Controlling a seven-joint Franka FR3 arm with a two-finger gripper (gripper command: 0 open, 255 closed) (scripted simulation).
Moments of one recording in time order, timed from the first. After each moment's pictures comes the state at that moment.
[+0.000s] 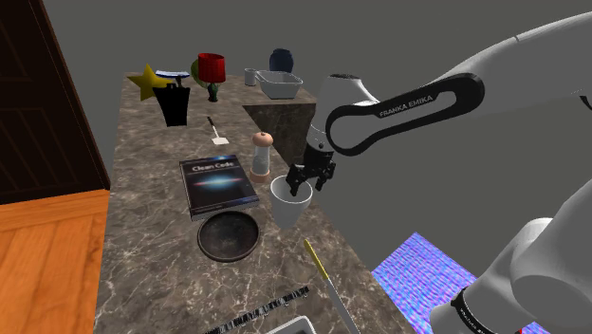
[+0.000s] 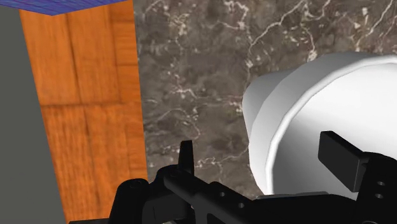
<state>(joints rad) 0.09 0.00 0.23 -2.26 0.12 2.29 0.38</state>
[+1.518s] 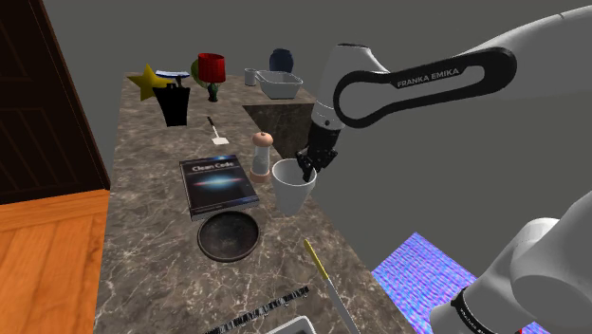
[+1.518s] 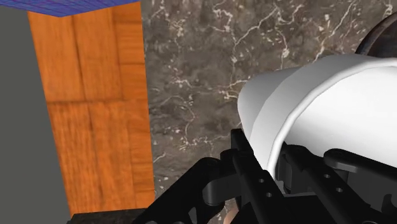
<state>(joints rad) 0.09 -0.08 0.23 -2.18 0.12 2.13 0.39</state>
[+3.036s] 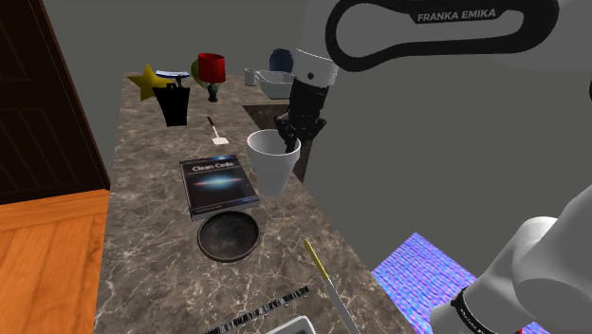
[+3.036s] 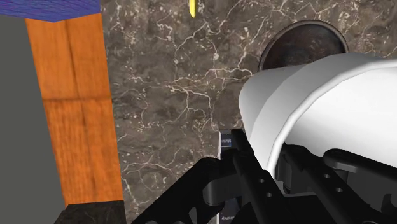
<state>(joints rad) 0.14 -0.04 0.30 -1.86 0.10 1.87 0.55</state>
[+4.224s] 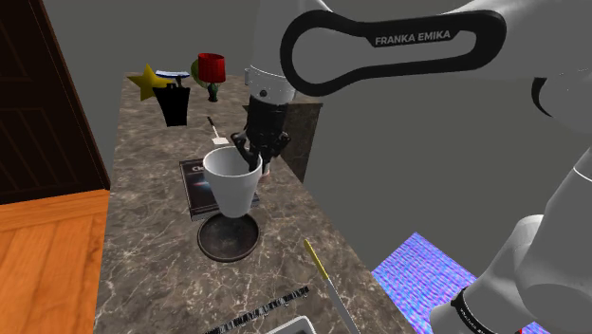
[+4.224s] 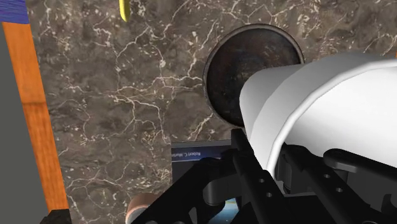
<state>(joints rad) 0.23 0.15 0.37 -1.71 0.02 1.91 0.73</state>
